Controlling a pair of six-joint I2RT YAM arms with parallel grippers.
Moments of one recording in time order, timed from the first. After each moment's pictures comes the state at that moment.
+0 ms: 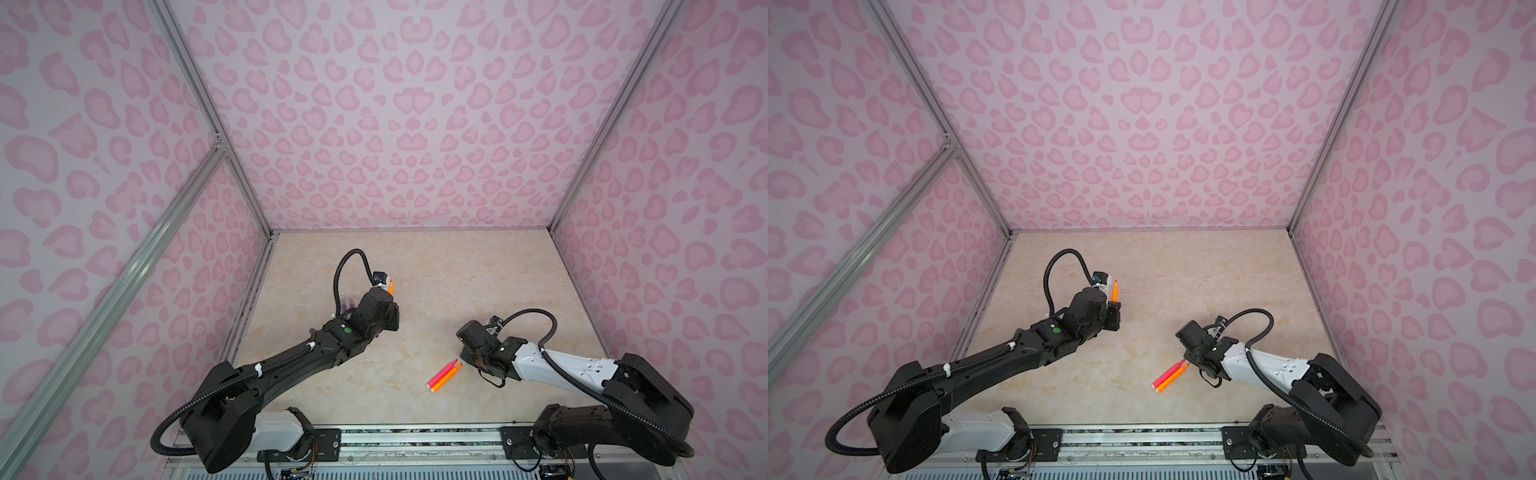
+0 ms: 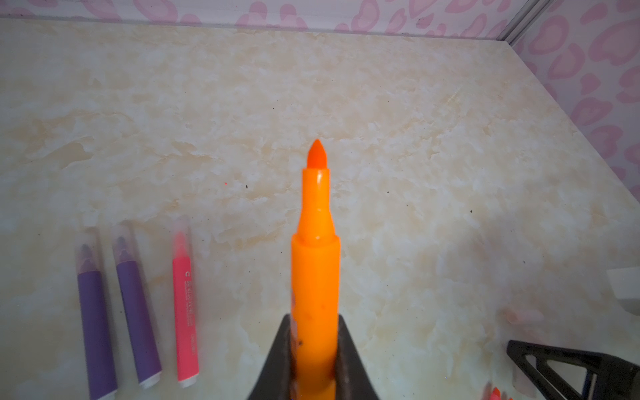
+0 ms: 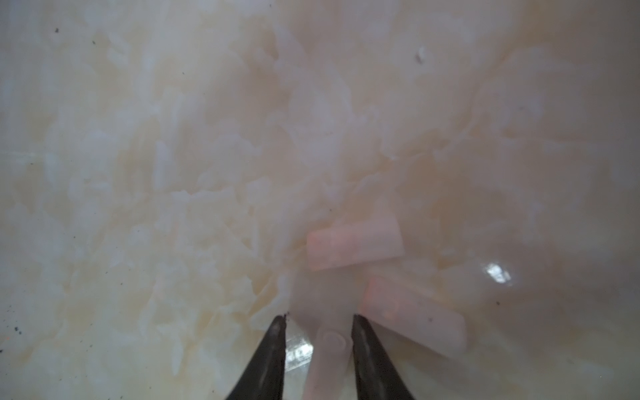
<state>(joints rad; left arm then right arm) -0.76 1.33 0.81 -0.13 -0.27 -0.46 0.74 1.34 0.55 -0.39 0.30 1.22</state>
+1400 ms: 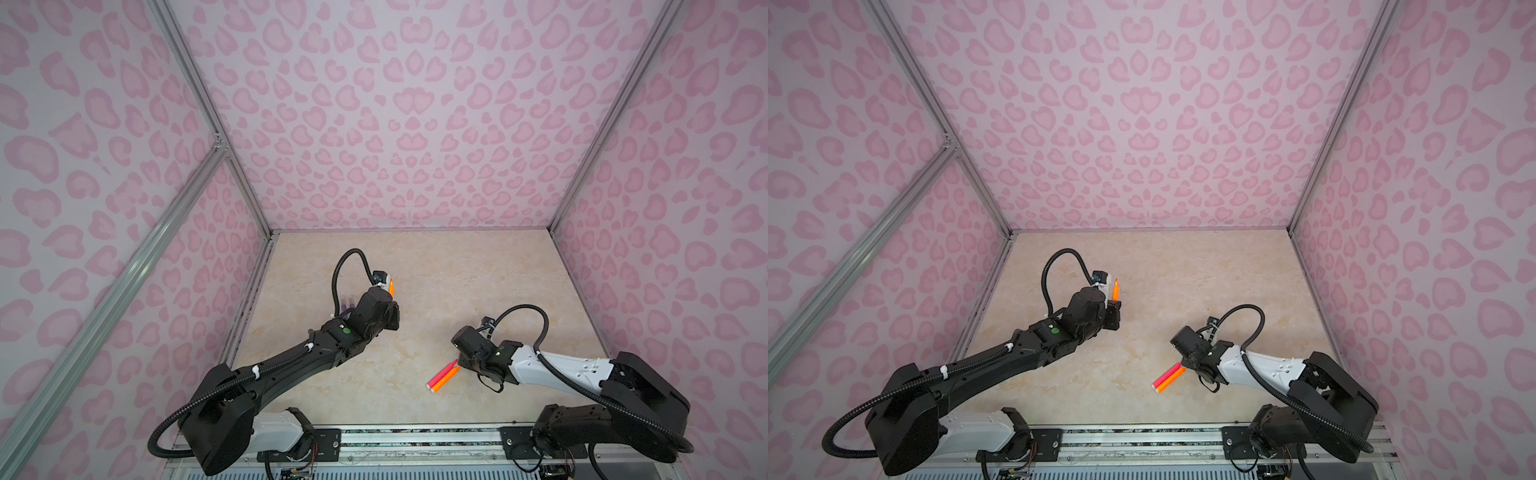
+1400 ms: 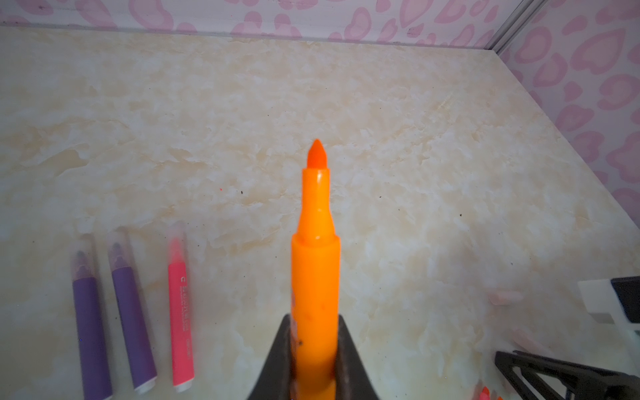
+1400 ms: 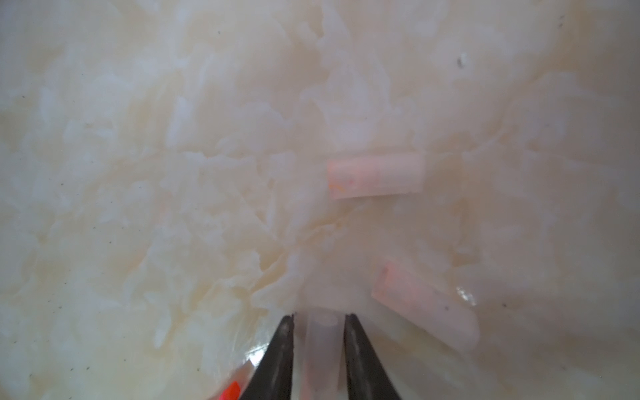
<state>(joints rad) -0.76 1.31 0.81 -0.12 -0.26 -0.46 0.81 1.35 0.55 -0.41 0.36 1.11</state>
